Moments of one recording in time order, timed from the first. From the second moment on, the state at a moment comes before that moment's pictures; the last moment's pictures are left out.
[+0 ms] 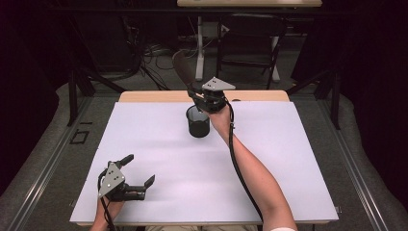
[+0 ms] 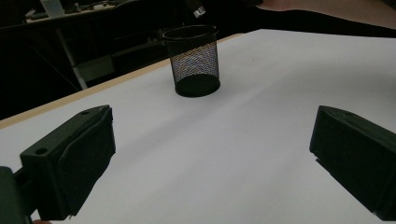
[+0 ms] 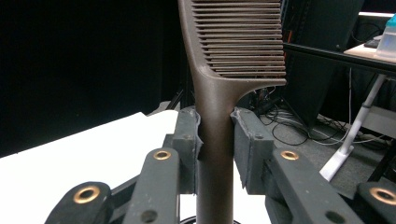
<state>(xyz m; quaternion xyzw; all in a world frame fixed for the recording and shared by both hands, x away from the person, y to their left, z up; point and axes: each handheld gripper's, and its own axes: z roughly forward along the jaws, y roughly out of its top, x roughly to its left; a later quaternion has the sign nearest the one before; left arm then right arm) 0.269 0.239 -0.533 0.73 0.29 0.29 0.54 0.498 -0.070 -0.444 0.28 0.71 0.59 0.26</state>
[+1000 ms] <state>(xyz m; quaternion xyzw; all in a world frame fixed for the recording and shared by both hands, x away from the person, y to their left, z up) 0.269 0.239 -0.533 0.74 0.29 0.29 0.54 0.502 -0.064 -0.459 0.28 0.72 0.58 0.26</state>
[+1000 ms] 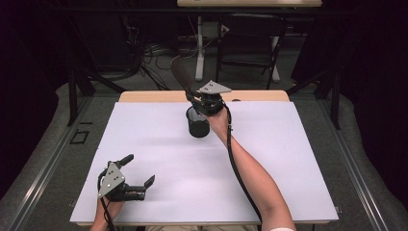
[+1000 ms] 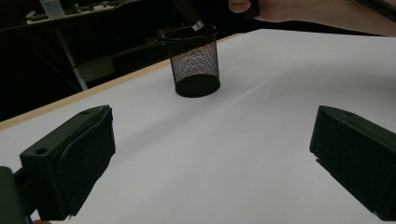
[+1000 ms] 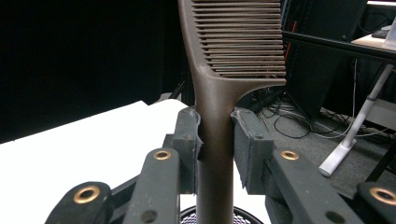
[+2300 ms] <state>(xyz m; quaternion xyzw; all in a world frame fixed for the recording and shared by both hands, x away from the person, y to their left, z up) 0.269 0.239 -0.533 0.74 0.29 0.29 0.54 0.504 -0.066 -0.480 0.29 0.74 0.56 0.25</state>
